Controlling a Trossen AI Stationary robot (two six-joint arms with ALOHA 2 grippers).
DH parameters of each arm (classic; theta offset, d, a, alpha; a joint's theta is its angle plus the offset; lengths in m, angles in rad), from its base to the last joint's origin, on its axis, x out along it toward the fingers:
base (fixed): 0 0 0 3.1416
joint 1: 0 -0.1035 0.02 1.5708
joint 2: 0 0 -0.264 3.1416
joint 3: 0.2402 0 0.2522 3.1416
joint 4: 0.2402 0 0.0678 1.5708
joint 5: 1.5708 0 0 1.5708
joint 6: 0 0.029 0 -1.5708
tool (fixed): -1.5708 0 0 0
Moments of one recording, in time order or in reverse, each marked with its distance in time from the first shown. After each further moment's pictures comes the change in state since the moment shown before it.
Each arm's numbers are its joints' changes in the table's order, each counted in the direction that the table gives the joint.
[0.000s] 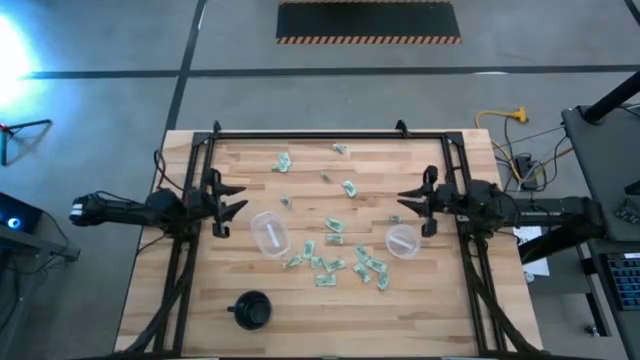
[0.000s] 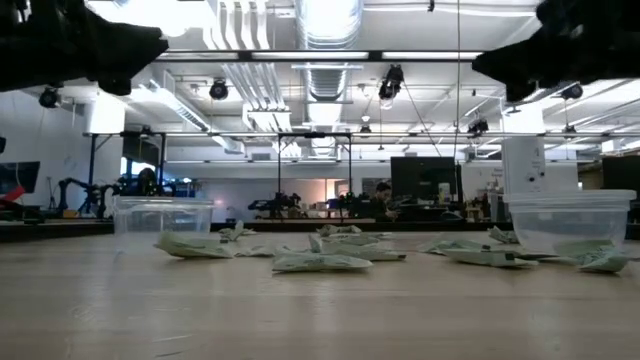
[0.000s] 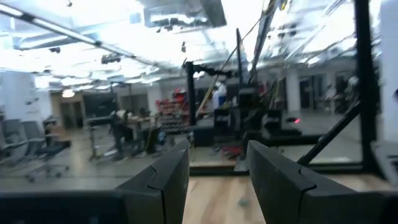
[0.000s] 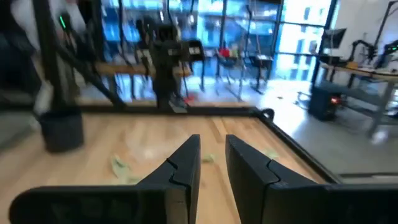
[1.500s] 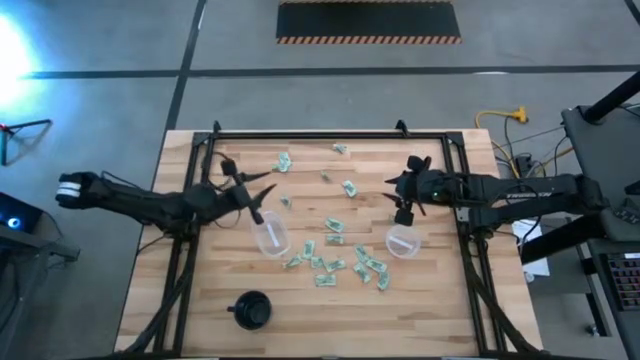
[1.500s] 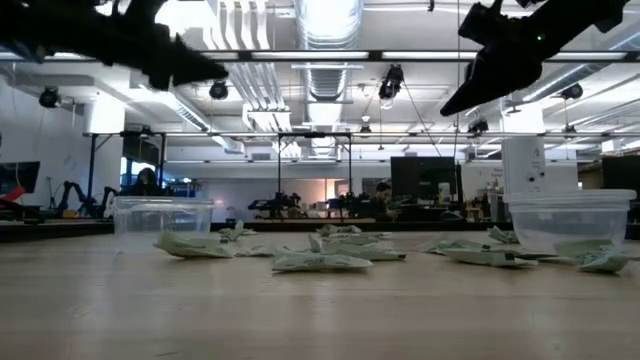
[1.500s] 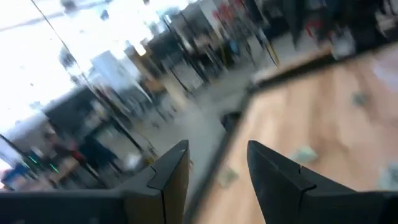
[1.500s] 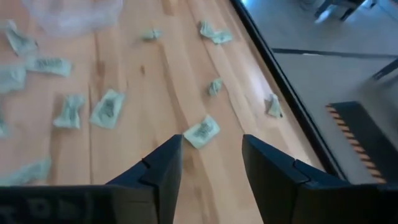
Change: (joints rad) left arm 0.002 0.600 0.343 -0.035 0.368 0.418; right arm -0.015 0.479 0.458 0.603 -0.287 -0.030
